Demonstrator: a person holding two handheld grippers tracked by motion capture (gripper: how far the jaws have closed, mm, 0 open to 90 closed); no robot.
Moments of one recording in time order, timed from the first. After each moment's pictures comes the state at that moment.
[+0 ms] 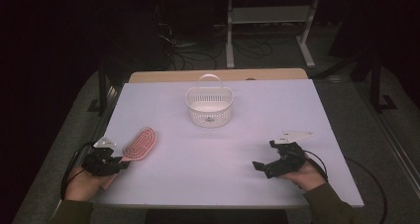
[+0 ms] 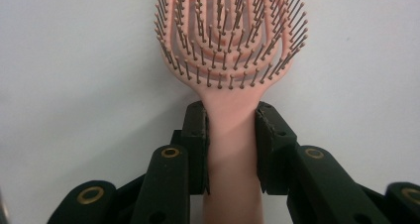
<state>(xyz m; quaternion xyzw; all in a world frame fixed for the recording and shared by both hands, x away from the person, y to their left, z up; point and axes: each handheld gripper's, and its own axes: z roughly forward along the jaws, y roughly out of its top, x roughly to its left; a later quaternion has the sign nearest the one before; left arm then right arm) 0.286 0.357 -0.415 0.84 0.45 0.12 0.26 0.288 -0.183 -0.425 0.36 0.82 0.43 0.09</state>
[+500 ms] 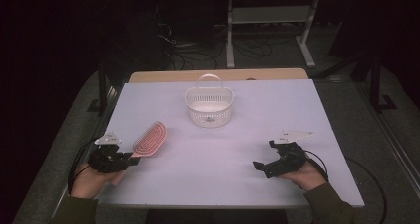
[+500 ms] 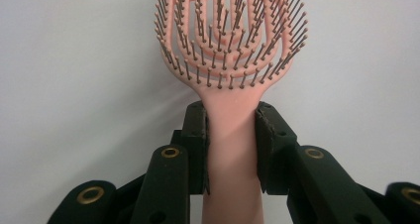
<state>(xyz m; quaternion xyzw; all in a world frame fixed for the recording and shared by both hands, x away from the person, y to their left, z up) 0.288 0.334 -0.400 0.85 0.41 0.09 0.33 0.289 -0.184 -0.425 0.36 0.82 0.43 0.09</state>
